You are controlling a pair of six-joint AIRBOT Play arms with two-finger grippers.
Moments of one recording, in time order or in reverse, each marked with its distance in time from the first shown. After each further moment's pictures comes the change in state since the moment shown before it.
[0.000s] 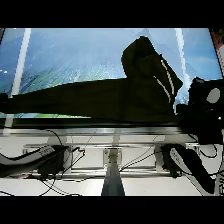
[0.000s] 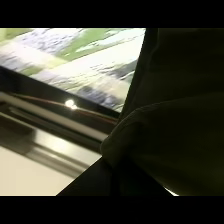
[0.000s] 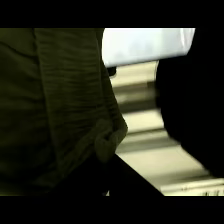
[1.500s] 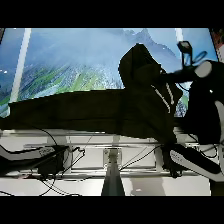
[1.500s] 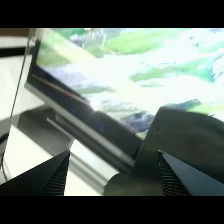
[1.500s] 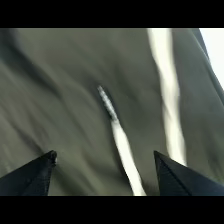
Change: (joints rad) left arm -0.148 -0.132 0.286 0.145 -0.112 -0.275; right arm 0.245 -0.350 0.373 0.248 -0.441 -0.193
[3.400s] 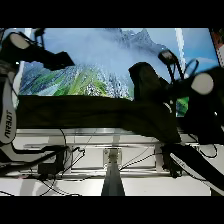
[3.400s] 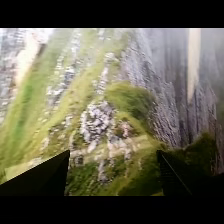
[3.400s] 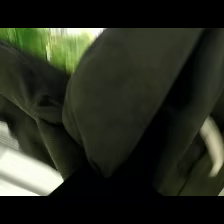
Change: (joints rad) left arm -0.589 -0.075 0.032 -0.945 0.069 0.058; right arm 0.274 0.336 -0.103 -0.068 0.392 0.179
